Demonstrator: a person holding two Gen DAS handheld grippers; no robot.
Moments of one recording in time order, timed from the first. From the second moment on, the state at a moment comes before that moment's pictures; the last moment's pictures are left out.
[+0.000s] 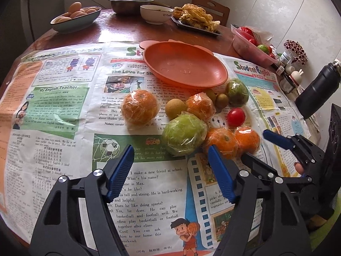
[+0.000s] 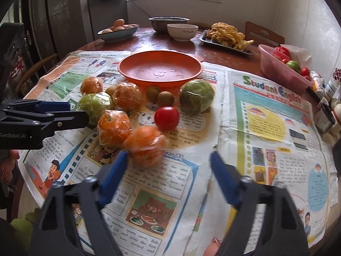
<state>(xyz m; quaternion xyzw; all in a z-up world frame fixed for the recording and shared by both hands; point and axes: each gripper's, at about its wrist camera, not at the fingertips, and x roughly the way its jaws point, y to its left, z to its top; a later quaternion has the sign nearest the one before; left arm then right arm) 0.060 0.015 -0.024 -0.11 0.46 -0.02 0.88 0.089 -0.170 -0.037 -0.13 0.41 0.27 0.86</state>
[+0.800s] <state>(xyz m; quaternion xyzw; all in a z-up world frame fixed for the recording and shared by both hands) 0.088 0.009 -0.034 -0.13 0.48 -0.06 0.86 0.109 -0.187 -0.040 -0.10 0.41 0.31 0.85</state>
